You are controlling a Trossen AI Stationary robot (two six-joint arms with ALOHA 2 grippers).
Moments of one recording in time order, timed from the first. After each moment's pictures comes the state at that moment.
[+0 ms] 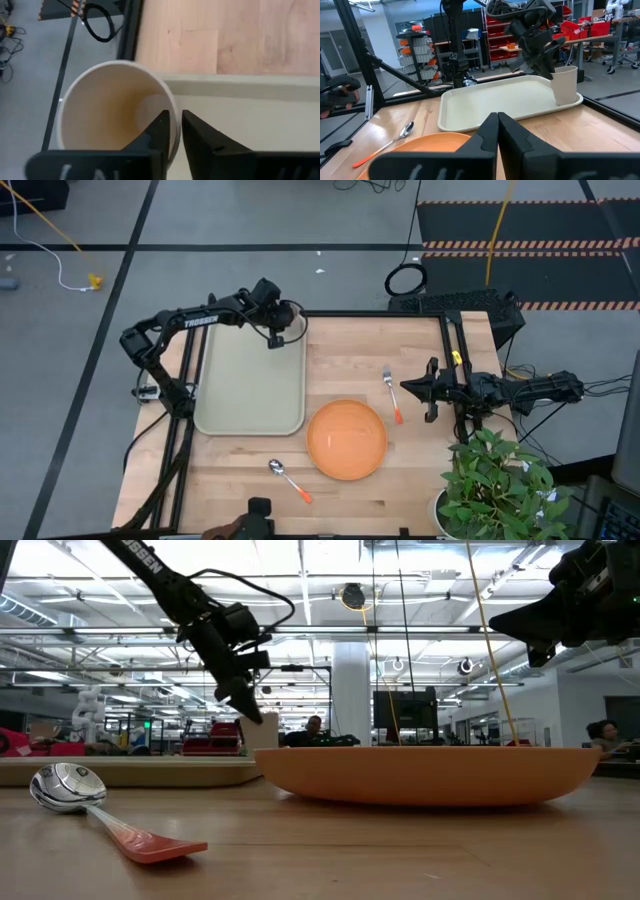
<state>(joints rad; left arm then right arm) 0.74 1.67 1.09 -0.32 0.15 0.68 0.13 0.11 0.03 0.08 0.29 0.15</state>
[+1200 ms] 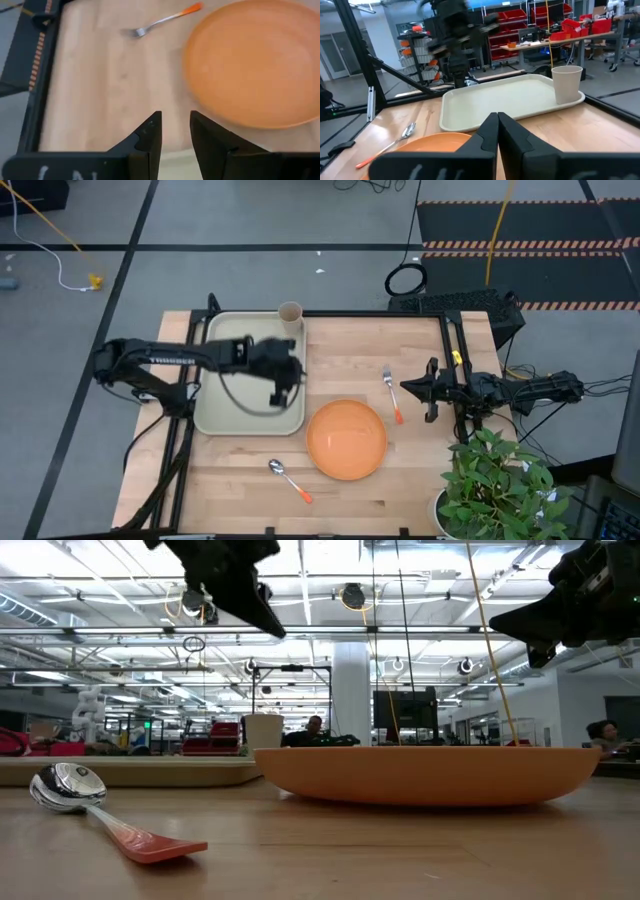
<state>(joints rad) 0.07 1.40 1.09 -0.45 -0.01 0.33 0.13 0.11 0.03 0.08 0.29 0.18</state>
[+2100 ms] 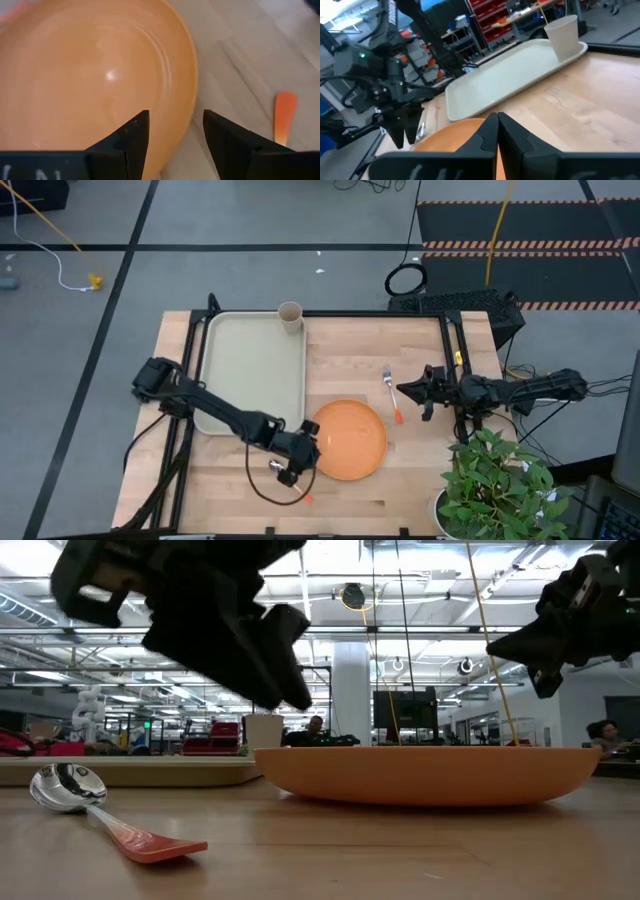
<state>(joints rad) -0.38 1.82 1.09 -0.14 -0.03 0.14 0.13 0.19 0.02 0.09 0.31 0.49</state>
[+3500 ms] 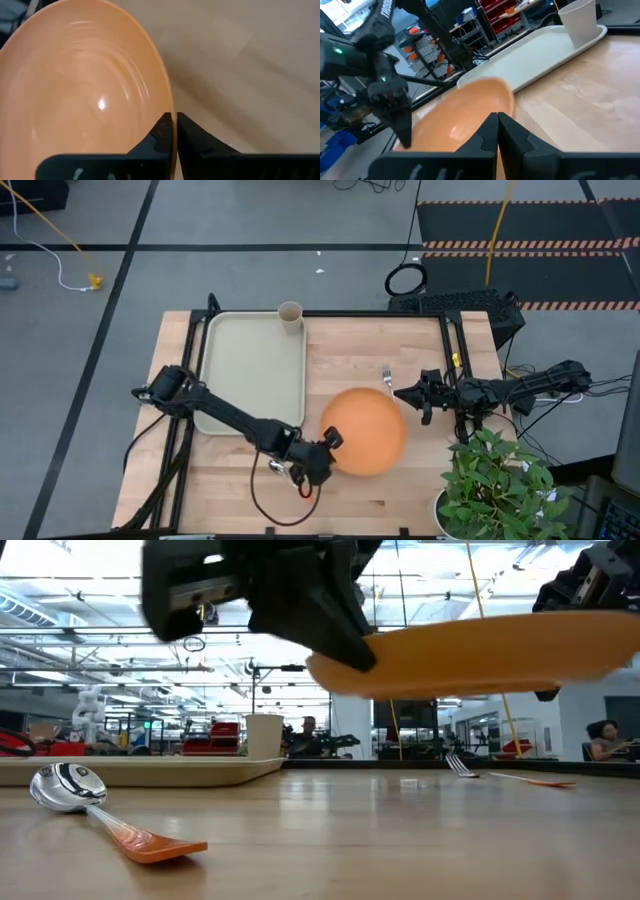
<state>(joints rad) -0.40 1.94 1.40 -0.32 -0.21 0.67 0.19 0.30 0.02 0.19 0.32 0.56</state>
